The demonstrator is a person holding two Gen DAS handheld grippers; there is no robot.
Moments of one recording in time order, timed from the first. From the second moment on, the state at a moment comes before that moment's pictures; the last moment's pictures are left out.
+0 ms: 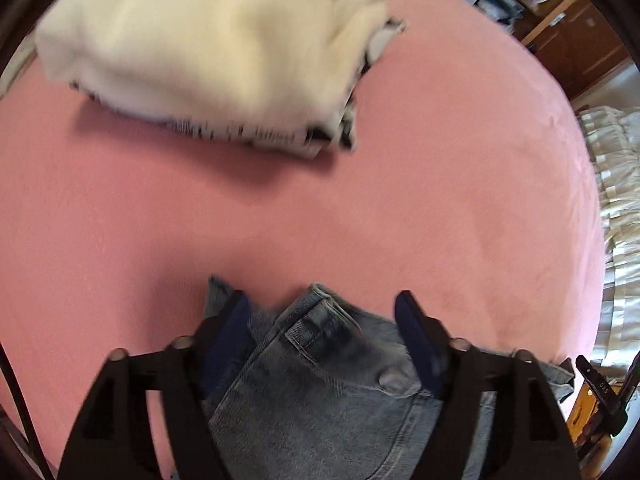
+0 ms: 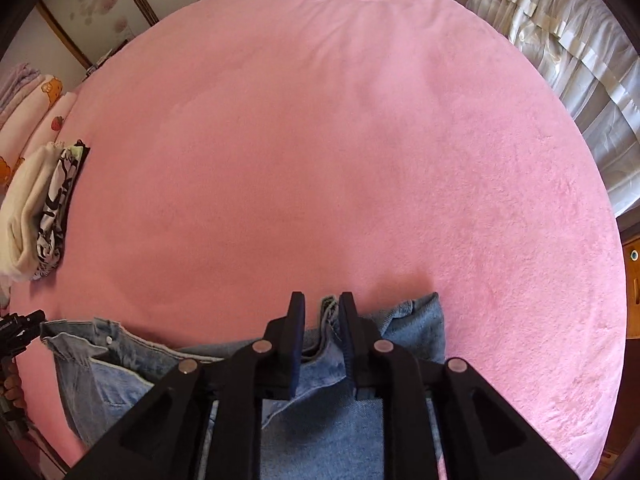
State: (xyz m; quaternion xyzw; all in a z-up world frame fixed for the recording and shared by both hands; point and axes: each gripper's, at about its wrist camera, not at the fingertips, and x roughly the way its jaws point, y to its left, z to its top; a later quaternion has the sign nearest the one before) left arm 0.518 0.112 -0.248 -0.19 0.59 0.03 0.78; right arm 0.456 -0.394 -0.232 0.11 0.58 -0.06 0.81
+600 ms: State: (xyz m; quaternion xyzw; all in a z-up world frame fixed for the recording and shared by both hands) left arm 0.470 0.036 -0.228 -0.14 0.56 -0.12 0.80; right arm 0.396 -0.378 -0.193 0.12 0.54 -0.04 0.83
